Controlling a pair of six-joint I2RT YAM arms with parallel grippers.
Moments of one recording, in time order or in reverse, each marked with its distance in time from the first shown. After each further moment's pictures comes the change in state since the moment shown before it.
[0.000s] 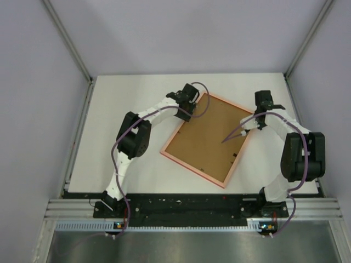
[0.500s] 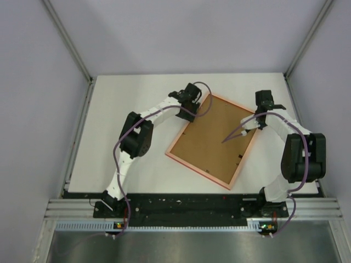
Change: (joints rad) left arm -0.011 0.040 0.067 -0.037 0.083 -0.055; right arm -0.001 -0.012 0.000 -0.011 0.006 0.000
